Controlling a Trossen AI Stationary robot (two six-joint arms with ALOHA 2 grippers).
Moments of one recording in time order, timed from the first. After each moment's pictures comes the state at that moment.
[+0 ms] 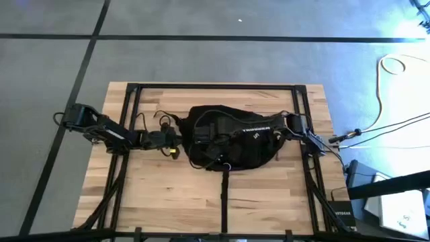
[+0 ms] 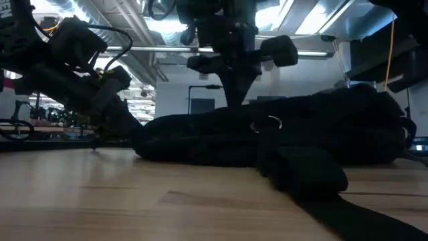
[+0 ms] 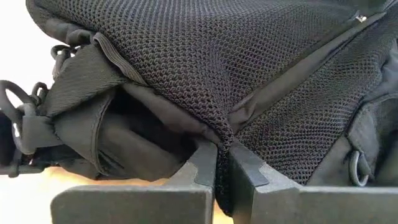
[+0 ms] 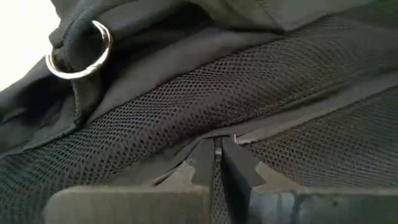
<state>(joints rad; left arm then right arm) -0.01 1.42 0.13 0.75 -0.38 -0.41 0.04 2.20 1.98 -1.30 -0.01 -0.92</state>
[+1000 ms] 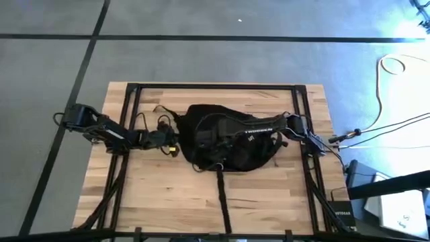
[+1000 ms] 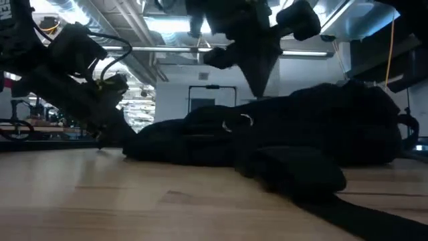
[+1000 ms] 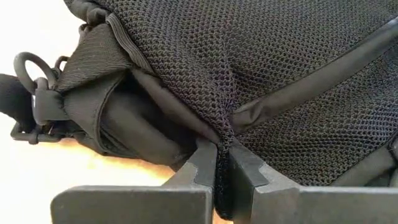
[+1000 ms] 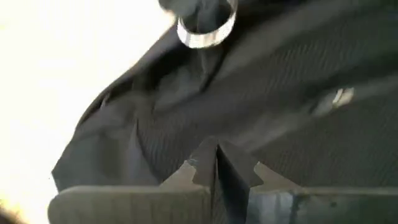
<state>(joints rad) -0.01 1.42 0.13 0.70 -0.43 -0.41 0.07 2.19 2.03 -1.48 -0.09 -0.73</state>
